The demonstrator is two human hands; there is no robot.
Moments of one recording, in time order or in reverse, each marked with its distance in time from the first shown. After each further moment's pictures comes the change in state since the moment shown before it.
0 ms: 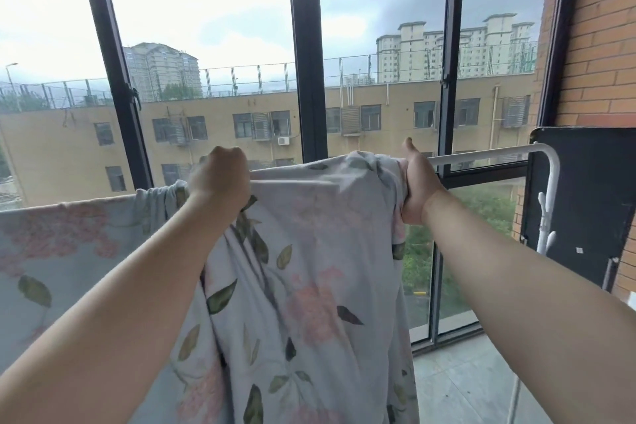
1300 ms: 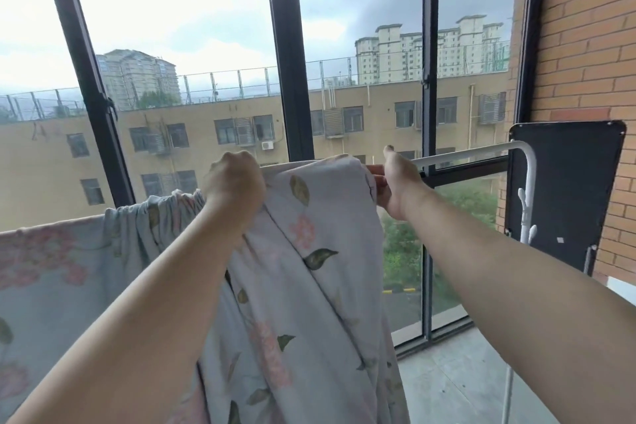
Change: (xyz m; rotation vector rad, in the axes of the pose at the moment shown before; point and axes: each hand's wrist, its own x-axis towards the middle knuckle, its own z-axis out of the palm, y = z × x) left_hand 0.017 0.035 0.008 -0.002 -0.038 -0.045; right_hand 0.019 0.000 0.017 -0.173 0.371 -0.074
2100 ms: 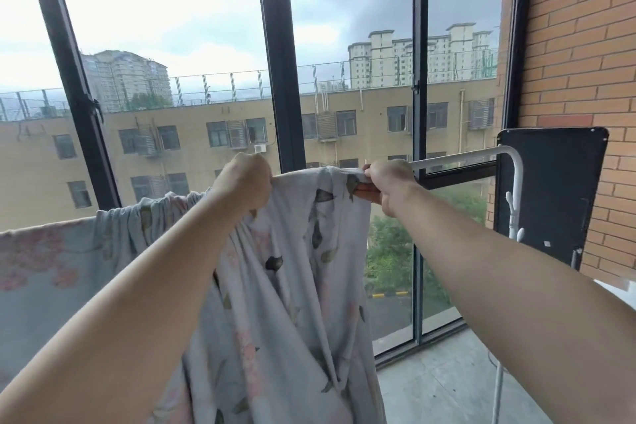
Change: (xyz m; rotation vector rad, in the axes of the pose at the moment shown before) left_hand 0.022 0.015 0.014 -0.114 -0.113 0.252; right_hand 0.004 -0.011 -0.001 -0.097 0.186 -0.107
